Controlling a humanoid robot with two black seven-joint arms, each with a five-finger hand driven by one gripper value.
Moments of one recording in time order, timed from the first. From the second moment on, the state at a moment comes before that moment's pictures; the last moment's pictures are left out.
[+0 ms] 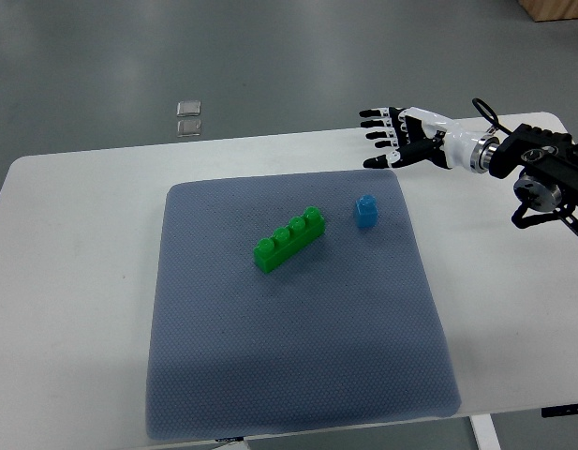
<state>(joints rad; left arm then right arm) 0.08 0.00 -0.10 -0.13 0.07 -0.04 -0.04 0.98 -0.38 0.36 0.68 -0.65 0.36 0.22</state>
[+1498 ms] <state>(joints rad) 0.08 0.00 -0.10 -0.13 0.07 -0.04 -0.04 1.09 -0.37 -0.02 0.82 -1.22 0.08 0.21</state>
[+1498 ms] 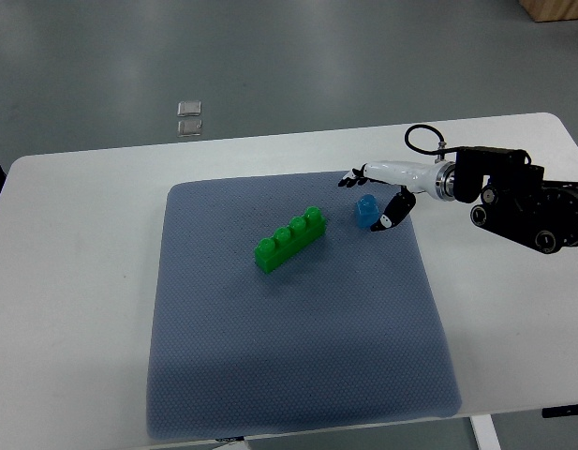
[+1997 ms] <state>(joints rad) 0.08 0.00 -0.10 -0.13 0.07 -0.04 -0.04 1.08 -0.37 -0.03 0.81 -1.26 0.07 0.21</state>
